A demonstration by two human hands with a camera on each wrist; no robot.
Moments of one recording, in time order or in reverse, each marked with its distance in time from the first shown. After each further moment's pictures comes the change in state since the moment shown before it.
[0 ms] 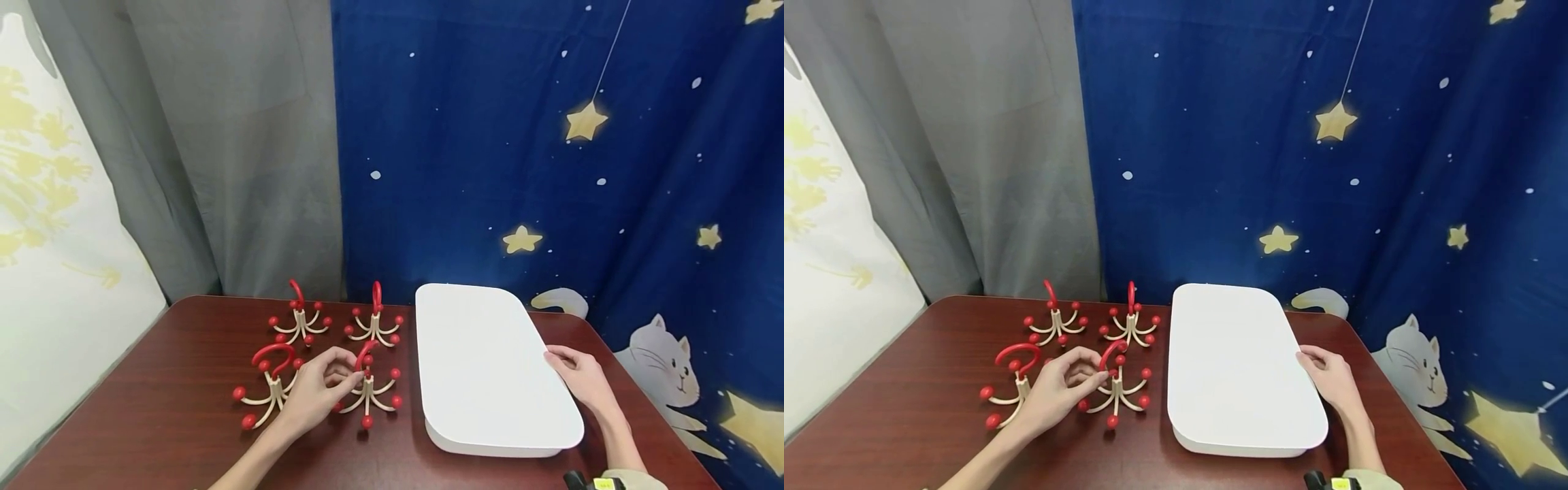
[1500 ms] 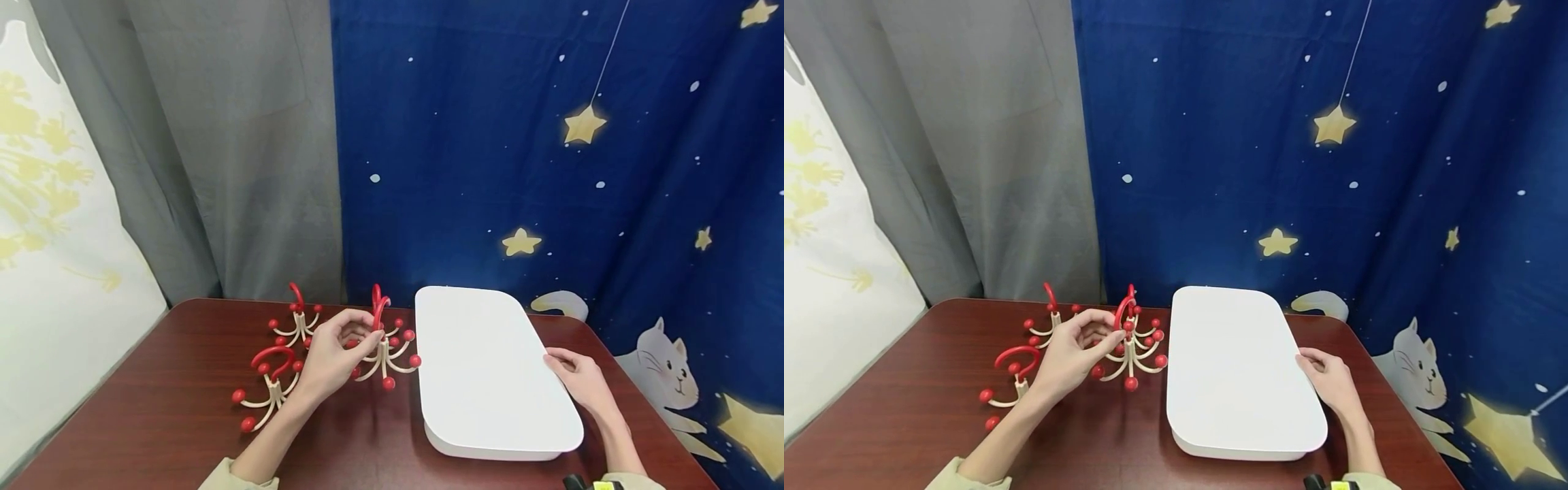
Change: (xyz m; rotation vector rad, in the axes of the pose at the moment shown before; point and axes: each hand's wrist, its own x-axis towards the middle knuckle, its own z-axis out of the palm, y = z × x) left_hand 0.043 0.048 0.014 -0.106 0.130 0.133; right_hand -0.002 -0.001 0.000 0.005 0.009 -0.005
